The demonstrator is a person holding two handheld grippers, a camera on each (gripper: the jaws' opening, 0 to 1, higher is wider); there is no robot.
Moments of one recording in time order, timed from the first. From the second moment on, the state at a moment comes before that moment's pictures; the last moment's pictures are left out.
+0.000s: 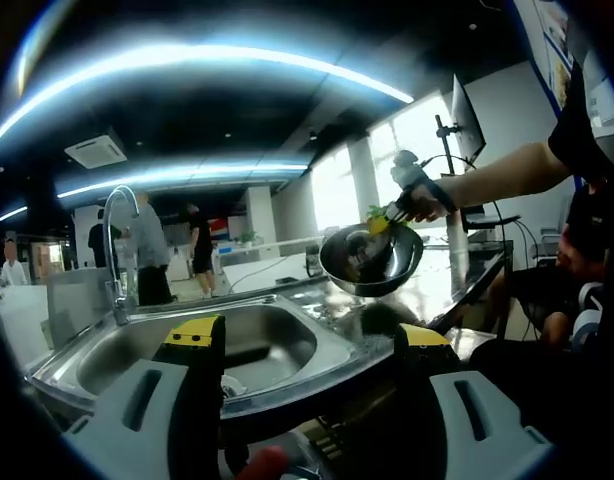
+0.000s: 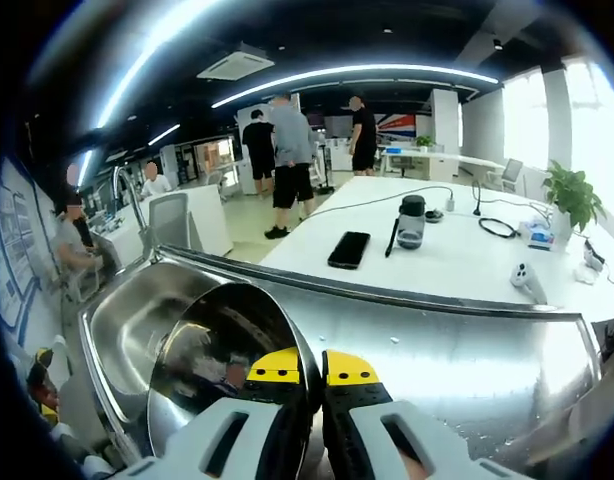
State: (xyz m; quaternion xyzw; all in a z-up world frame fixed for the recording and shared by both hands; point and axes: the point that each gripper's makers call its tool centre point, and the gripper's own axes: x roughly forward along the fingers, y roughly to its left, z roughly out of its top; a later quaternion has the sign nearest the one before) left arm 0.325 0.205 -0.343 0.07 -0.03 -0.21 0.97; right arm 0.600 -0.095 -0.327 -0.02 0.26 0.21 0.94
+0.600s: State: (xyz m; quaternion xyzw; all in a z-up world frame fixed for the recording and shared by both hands) left arm 0.328 0.200 -0.346 0.07 -0.03 -0.21 0.97; right arm 0.608 -0.106 -0.342 -0.02 0.28 0.21 0.94
